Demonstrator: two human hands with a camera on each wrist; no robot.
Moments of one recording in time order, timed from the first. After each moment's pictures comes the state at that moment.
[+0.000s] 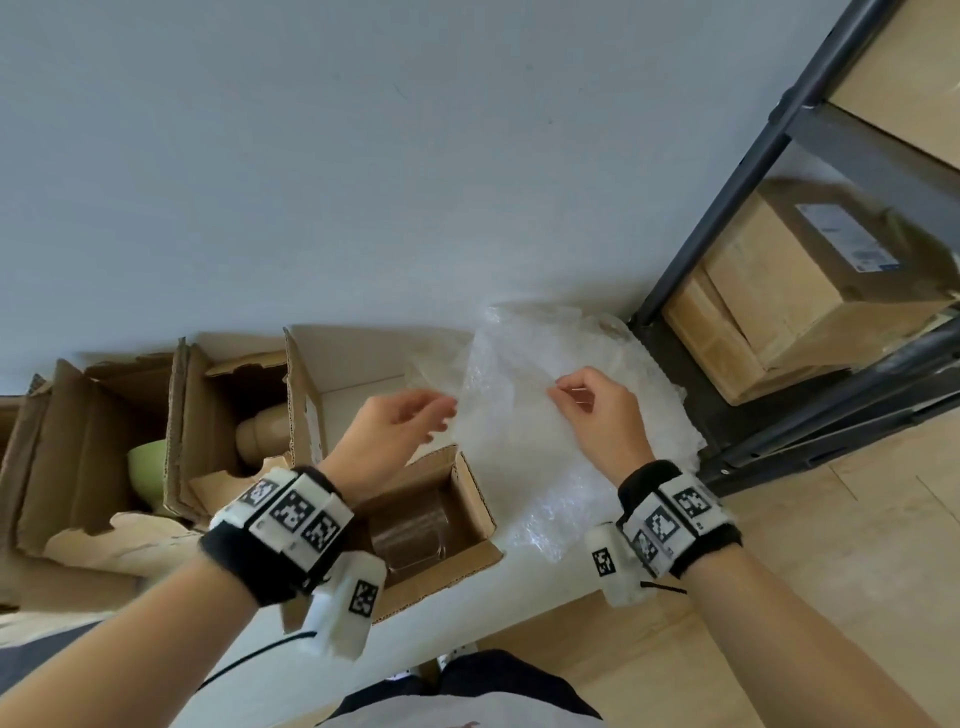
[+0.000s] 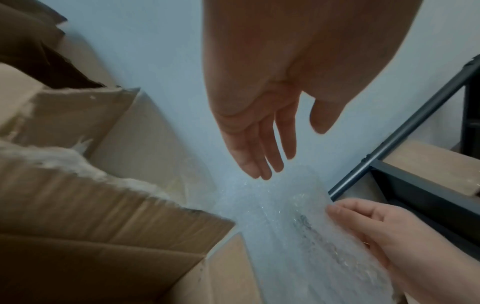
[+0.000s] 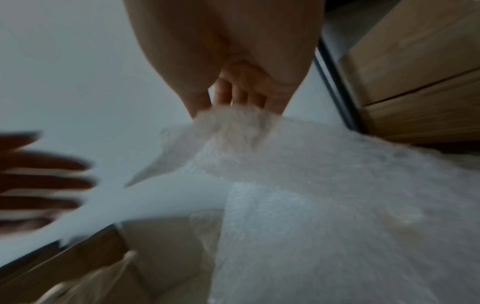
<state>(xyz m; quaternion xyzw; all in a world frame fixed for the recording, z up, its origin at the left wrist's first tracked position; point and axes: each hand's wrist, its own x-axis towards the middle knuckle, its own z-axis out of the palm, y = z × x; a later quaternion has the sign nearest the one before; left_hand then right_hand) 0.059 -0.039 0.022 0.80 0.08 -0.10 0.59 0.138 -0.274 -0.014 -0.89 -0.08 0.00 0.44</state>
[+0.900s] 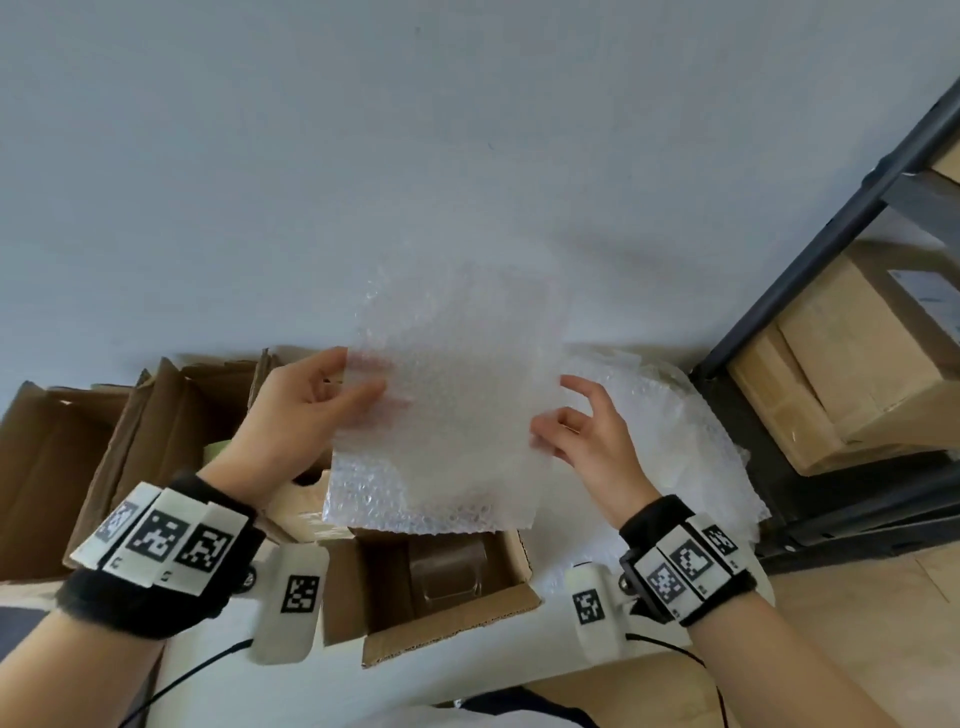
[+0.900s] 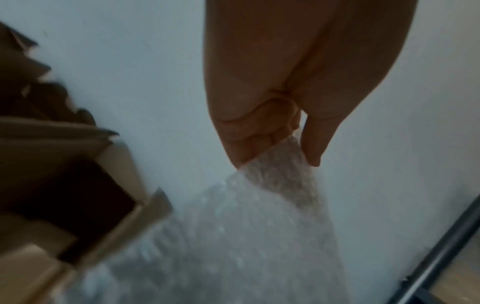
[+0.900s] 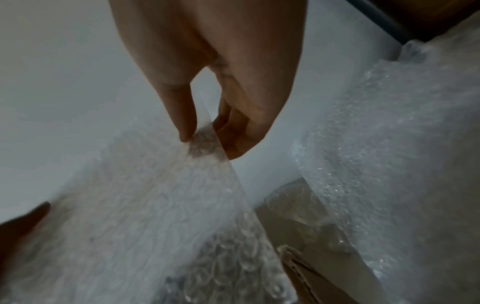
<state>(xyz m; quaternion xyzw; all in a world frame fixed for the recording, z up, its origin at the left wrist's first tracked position) 0.029 0.050 0.070 0.77 0.10 0.09 0.63 0.132 -0.211 0.009 -0.67 -0.06 0.19 0.71</state>
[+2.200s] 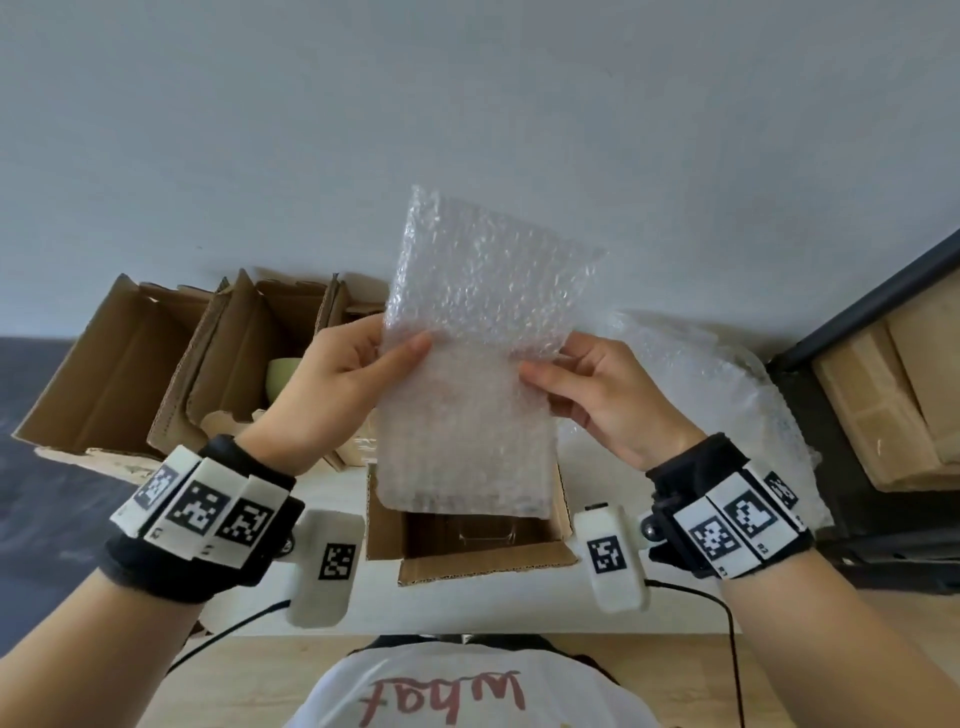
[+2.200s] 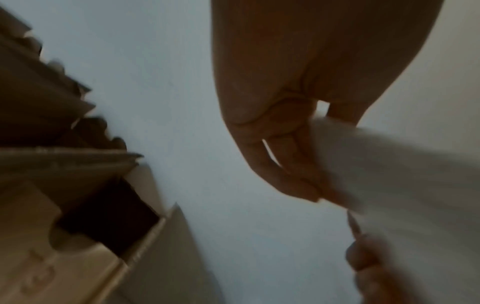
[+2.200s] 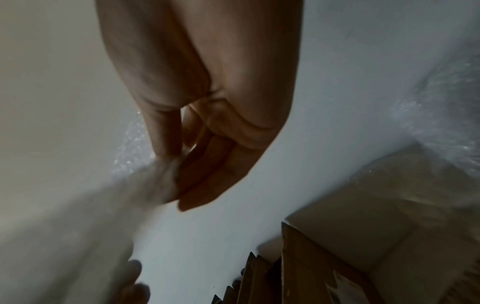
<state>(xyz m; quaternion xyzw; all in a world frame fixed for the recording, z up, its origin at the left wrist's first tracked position) -0.013 0.034 0.076 0.70 0.11 0.11 0.70 0.118 -0.163 0.059 -0.61 -0.25 0.36 0.66</state>
